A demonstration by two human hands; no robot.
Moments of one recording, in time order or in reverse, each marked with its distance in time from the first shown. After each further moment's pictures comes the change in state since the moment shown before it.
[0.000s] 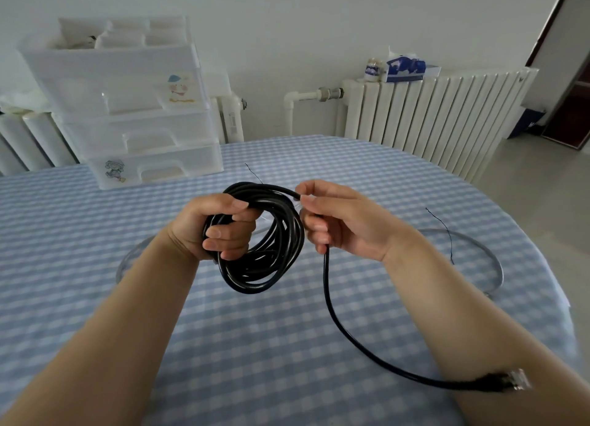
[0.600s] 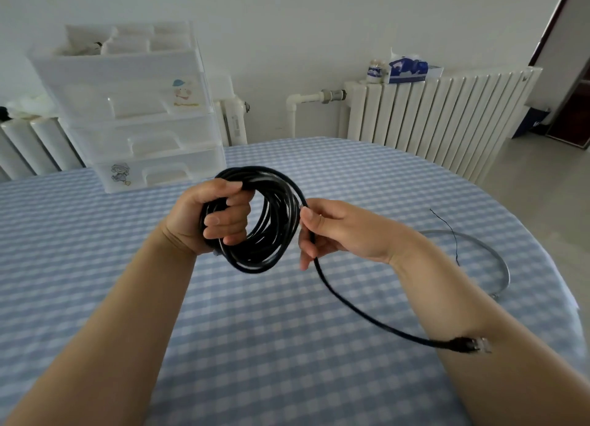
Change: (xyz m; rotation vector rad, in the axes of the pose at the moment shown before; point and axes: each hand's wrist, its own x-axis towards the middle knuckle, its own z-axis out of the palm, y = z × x) left_hand -0.006 0.014 -0.004 -0.065 0.092 0.124; right_hand 0.000 0.007 -0.003 -0.440 -0.051 0.042
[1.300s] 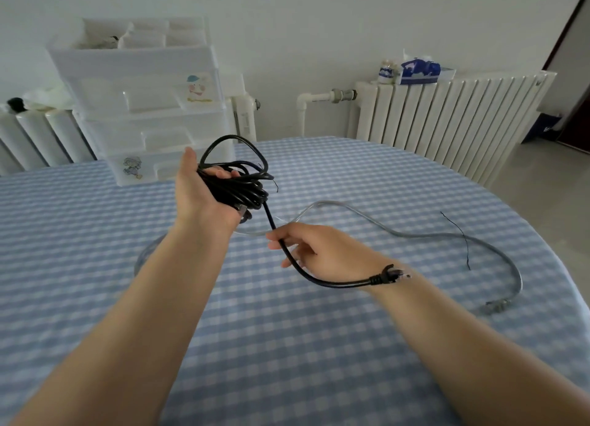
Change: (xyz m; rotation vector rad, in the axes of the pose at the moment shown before) left_hand 0.025 0.002 0.044 -0.418 1.241 0.811; right_hand 0.023 0.017 0.043 -0.545 0.125 -0.018
